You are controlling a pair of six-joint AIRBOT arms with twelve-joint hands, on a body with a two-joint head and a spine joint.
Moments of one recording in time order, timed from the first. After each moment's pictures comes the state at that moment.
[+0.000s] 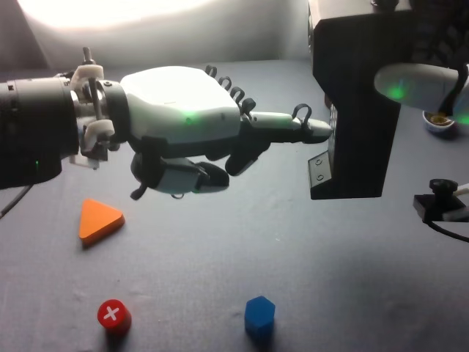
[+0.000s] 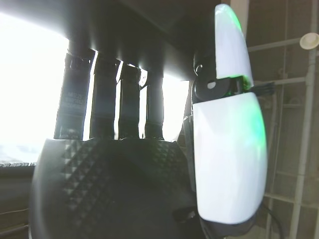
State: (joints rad) left arm 0.32 -0.70 1.15 1.11 -0.54 -0.10; right arm -0.57 -1.10 1.23 0.10 1.27 0.40
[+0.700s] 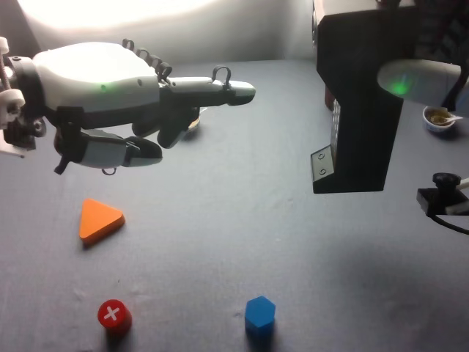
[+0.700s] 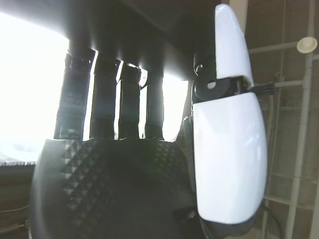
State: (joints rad) left arm 0.34 -0.58 1.20 1.07 -0.58 -0.12; right arm -0.56 -1.10 1.26 0.08 1.27 0.40
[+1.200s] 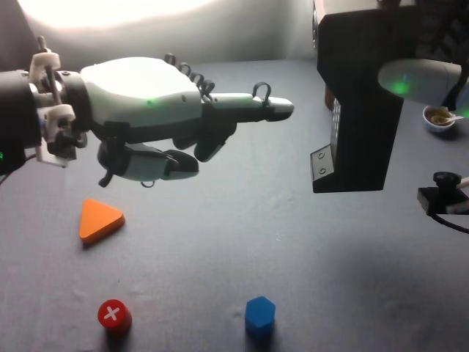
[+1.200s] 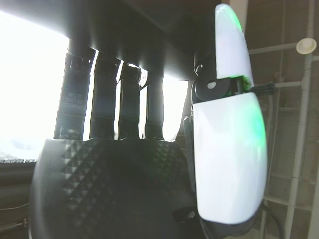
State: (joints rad) left arm 0.34 -0.66 1.18 1.03 -0.54 -0.08; right arm -0.56 -1.10 1.26 0.08 1.27 0.40
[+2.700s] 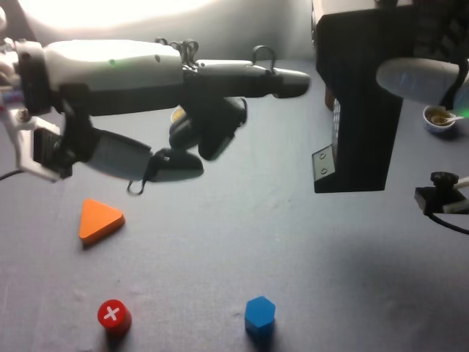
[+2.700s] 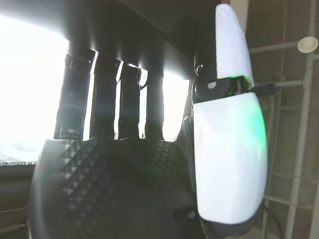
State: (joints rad) left arm 0.24 -0.55 1.14 1.25 -0.77 -0.67; right arm -0.56 -1.11 1.26 0.11 1.27 0.39
